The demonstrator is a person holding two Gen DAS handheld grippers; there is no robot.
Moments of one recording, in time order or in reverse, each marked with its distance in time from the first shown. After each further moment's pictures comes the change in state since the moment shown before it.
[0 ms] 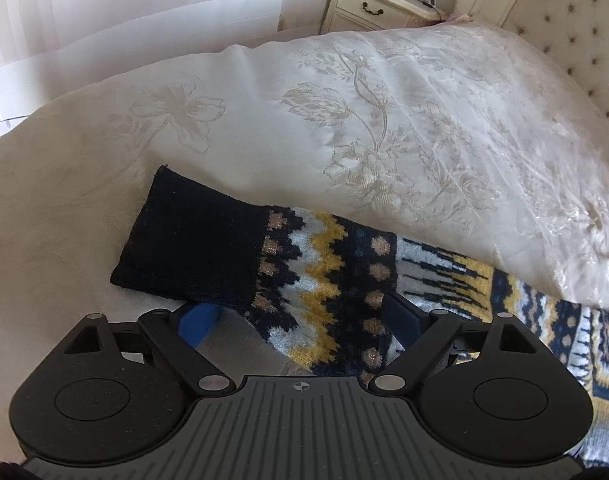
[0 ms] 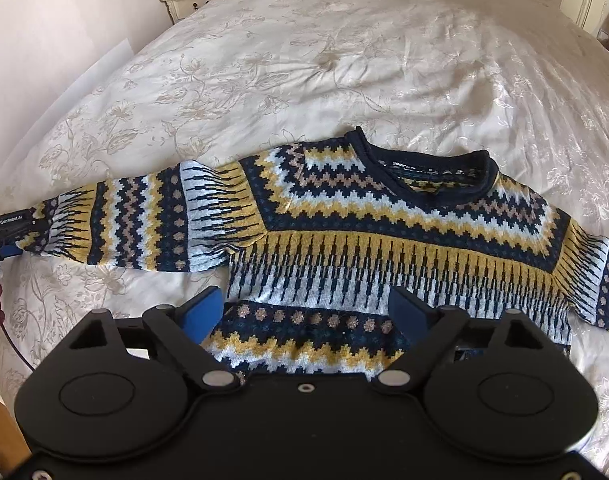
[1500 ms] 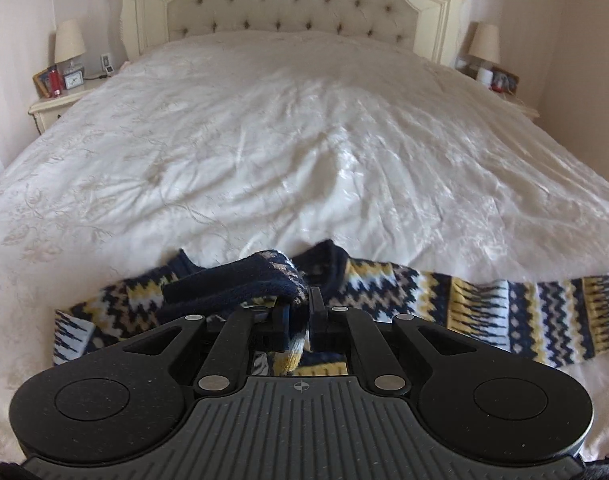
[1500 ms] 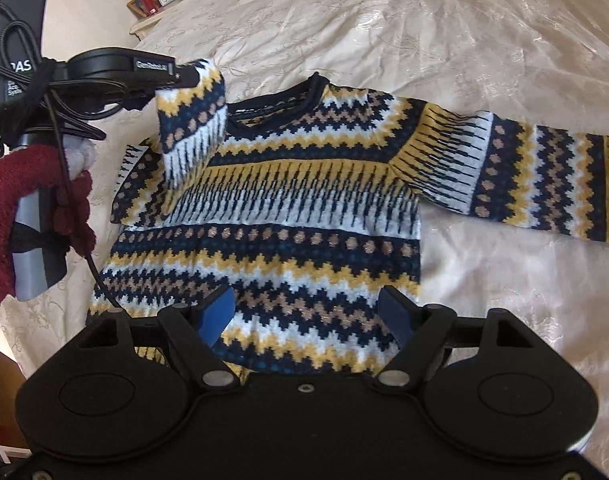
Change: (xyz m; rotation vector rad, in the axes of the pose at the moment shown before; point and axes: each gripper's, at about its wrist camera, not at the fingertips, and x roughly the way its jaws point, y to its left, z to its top) left arm -0.096 -0.477 -0.192 0.686 -0.127 -0.345; right arm -0.044 -0.241 -0.100 0.184 0.022 0.138
